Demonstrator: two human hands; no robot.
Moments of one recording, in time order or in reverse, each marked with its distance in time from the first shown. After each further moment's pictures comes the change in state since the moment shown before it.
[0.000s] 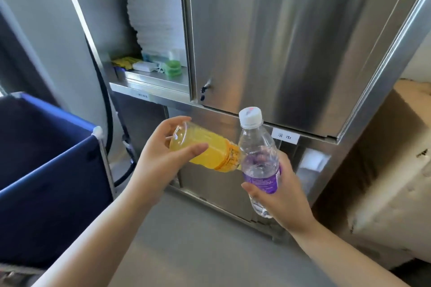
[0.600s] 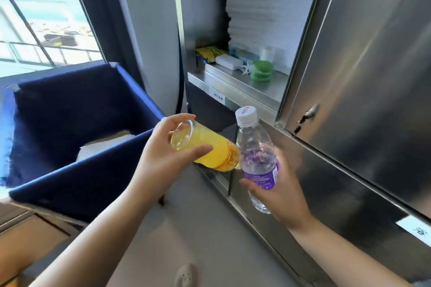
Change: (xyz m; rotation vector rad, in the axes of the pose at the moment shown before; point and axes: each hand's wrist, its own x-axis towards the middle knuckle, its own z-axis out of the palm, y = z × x) left_hand 0.137 -0.063 -0.135 0.264 0.414 -0.089; right_hand 0.219 0.044 0.184 0.171 -0.398 -0.036
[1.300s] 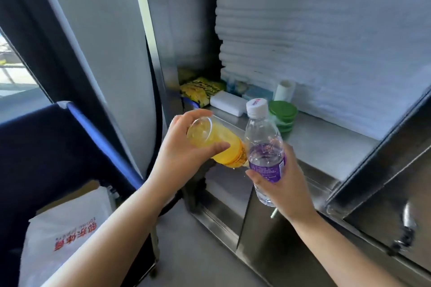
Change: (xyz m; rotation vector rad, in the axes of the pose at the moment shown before) left_hand 0.343 -0.063 0.023 0.077 -0.168 0.161; right_hand 0.300 0.064 0.053 -0.058 0.265 -0.024
